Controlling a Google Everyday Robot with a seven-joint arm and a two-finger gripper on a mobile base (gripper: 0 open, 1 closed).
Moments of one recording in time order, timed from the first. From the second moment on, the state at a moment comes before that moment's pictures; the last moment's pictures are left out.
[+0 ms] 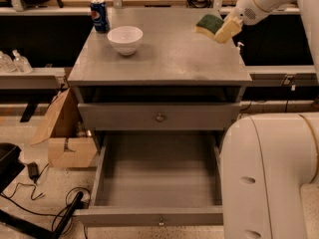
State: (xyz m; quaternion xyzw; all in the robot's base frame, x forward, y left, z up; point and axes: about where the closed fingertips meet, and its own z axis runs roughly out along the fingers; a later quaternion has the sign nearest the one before) arm 0.787 -0.228 0.935 -0.49 0.80 0.00 0.35
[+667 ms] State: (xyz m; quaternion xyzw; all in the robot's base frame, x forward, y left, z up) arm 0.831 -0.226 0.934 -0.45 0.79 -0.01 0.41
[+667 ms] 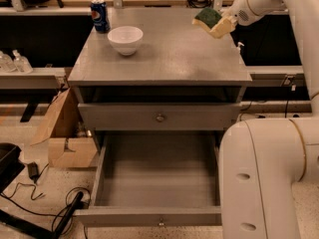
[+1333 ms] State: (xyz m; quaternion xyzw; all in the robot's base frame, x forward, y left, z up) arm 0.835 -0.222 0.926 -0.45 0.79 -0.01 0.41
